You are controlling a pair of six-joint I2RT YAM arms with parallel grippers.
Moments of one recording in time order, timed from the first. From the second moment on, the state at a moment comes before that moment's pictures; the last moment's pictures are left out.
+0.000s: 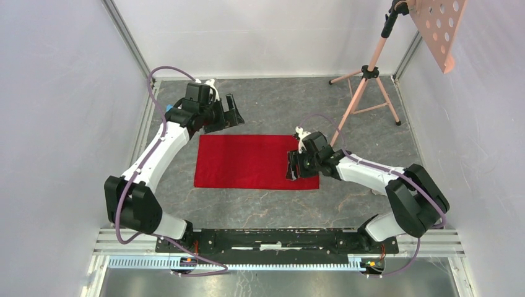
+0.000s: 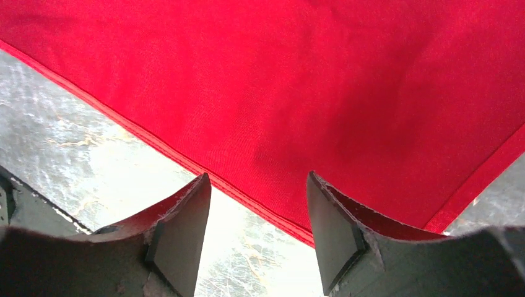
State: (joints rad) left arm -0.27 1.45 1.29 -0.60 0.19 -0.46; right arm 0.62 1.47 0.77 -0.21 -0.18 0.39
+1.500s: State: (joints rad) left arm -0.28 1.35 1.27 -0.58 0.30 -0.45; right arm 0.39 1.85 1.30 -0.88 0.00 0.25
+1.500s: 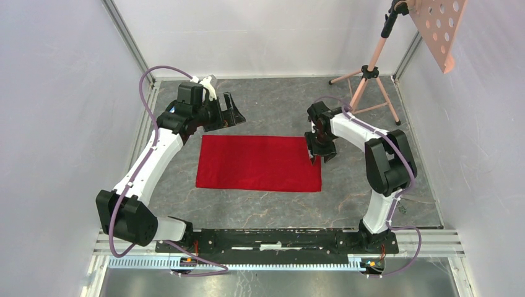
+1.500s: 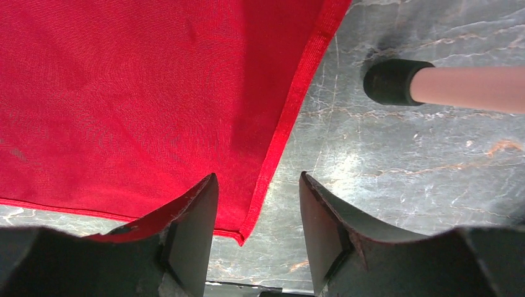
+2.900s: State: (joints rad) left arm -0.28 1.35 1.27 -0.57 0.32 -0.45; right arm 0.44 1.83 1.14 -0.72 0.05 0.30
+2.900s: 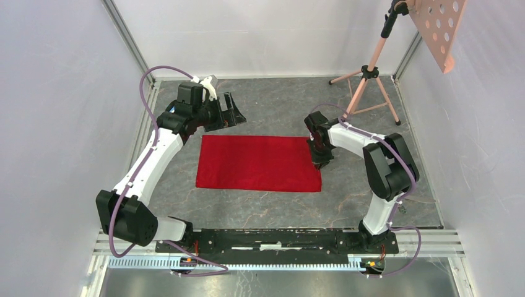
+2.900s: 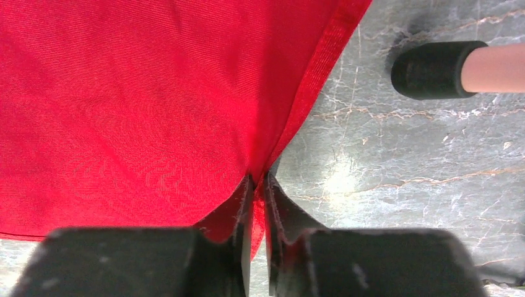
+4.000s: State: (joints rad) left arm -0.27 1.49 1.23 -0.59 0.29 -0.45; right arm 0.49 1.62 1.03 -0.56 0.09 0.21
